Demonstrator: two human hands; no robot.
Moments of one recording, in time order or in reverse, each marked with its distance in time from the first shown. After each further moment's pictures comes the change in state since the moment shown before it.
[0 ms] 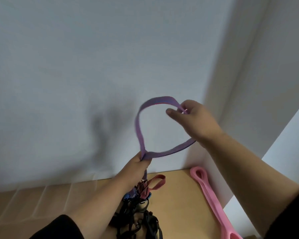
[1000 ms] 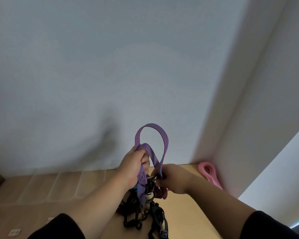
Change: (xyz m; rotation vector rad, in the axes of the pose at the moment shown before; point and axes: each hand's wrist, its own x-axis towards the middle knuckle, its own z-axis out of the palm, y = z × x) left_hand -0.011 -0.008 -0.002 -0.608 0.211 -0.142; right_hand -0.087 0.090 0.102 -0.315 -0.821 -0.037
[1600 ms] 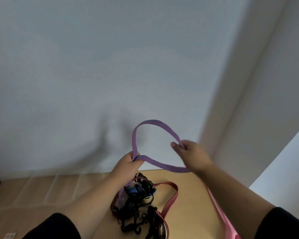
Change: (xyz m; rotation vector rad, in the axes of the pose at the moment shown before) left_hand 0.007 0.006 -0.035 0.757 -0.011 0.207; right_hand -0.005 0.014 -0.058 0.266 0.574 0.191
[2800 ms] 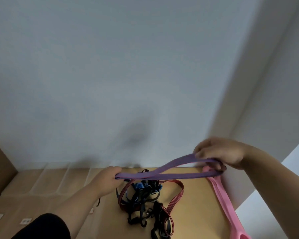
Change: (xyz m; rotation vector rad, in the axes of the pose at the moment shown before) left_hand -0.033 -0.081 -0.071 0.690 -0.058 0.068; right_hand -0.014 -0.018 -0.084 0.115 -0.691 0.000
